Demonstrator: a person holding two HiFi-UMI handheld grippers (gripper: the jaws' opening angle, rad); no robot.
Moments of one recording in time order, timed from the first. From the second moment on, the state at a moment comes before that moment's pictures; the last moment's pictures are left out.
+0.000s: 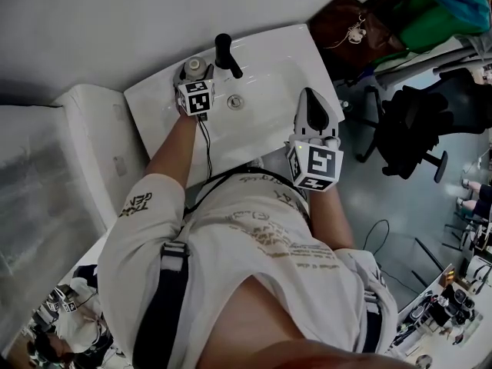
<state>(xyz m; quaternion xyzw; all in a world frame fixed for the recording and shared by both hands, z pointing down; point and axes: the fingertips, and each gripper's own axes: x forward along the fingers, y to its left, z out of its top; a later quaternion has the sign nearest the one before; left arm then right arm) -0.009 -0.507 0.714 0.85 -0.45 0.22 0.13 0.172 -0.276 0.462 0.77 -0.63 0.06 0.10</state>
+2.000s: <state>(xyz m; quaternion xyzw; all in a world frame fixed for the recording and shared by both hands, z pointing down) -0.091 -0.328 0.498 0.80 -0.57 0.16 0.11 0.045 -0.336 0.468 0.58 -0.81 0.08 0.02</state>
